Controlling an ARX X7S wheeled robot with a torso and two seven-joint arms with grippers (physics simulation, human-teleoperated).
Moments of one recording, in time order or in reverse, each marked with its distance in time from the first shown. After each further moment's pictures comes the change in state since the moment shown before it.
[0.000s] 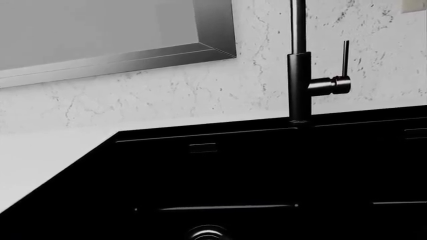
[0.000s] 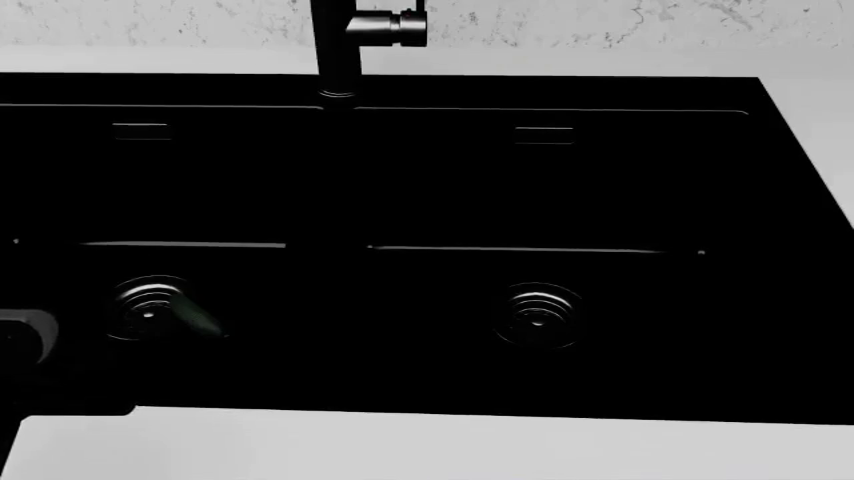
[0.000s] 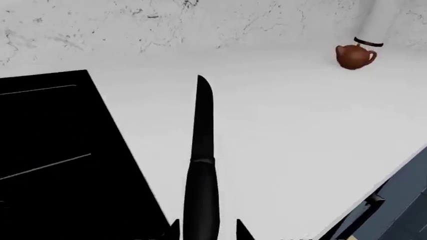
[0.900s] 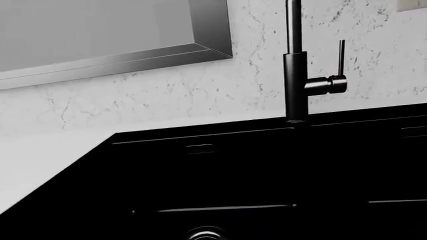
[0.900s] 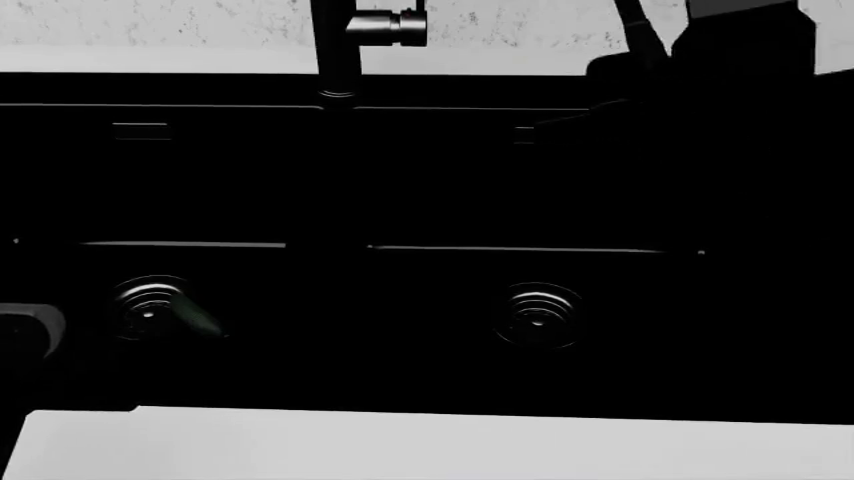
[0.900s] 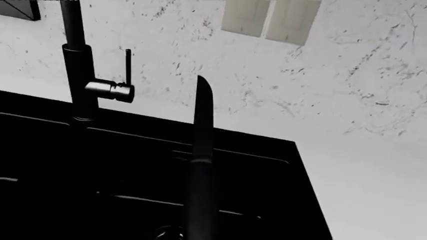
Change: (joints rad) left arm -0.020 -0.013 0.018 -0.012 -0.015 -0.005 -0.008; right arm 0.999 -0.358 -1.035 0.621 -0.490 -0.106 -0.701
